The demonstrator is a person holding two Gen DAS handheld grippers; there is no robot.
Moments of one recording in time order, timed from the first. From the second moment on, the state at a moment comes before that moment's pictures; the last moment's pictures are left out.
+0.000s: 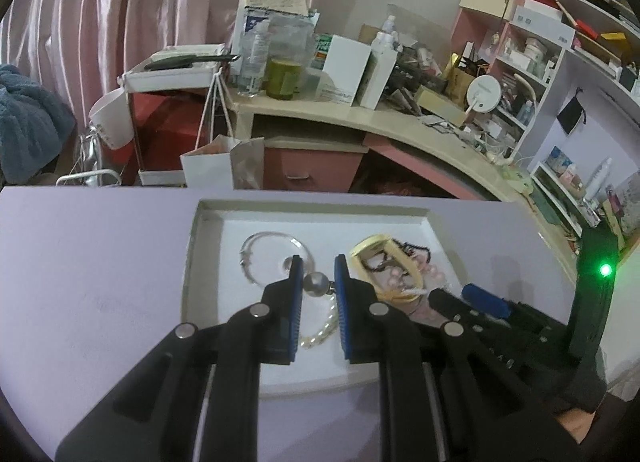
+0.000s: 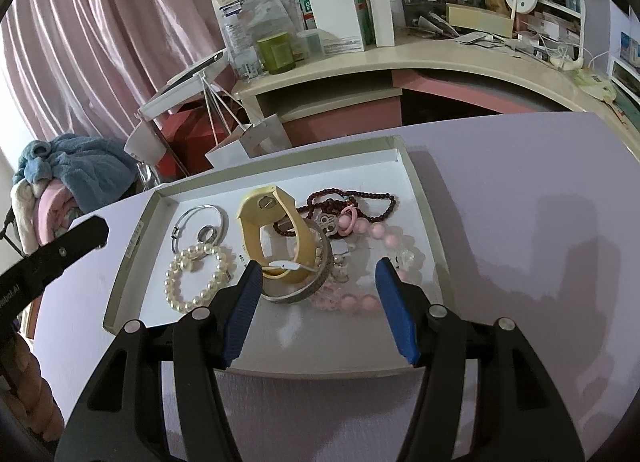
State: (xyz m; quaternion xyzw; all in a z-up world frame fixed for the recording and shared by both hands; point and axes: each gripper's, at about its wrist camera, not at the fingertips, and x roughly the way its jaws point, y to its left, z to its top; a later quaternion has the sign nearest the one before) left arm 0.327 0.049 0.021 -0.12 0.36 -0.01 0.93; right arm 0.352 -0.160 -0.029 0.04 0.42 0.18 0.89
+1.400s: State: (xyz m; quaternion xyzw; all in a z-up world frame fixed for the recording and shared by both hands) left arm 0.167 0.059 0.026 -0.13 0.30 0.07 0.94; right arm 0.227 -0.194 0.028 0.01 0.28 0.16 0.95
